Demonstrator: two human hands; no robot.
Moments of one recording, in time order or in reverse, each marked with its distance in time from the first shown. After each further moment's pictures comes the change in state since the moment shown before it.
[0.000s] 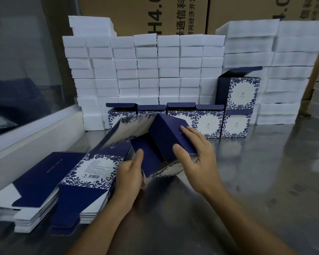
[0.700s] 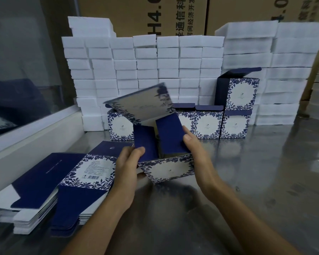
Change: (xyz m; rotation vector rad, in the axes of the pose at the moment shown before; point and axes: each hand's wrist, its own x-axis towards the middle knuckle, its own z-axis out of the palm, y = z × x) left_hand -0.004 0.022 -0.002 -0.343 -0.110 -0.013; right_hand 0.010 0.000 0.002 0.437 -0.186 0.276
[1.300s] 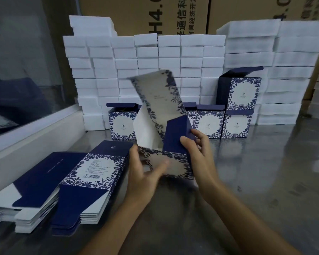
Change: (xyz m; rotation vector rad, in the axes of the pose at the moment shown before) left_hand -0.019 -0.019 0.015 0.221 -0.092 0.233; right_hand 0.001 0.005 0.007 0.133 0.210 0.058
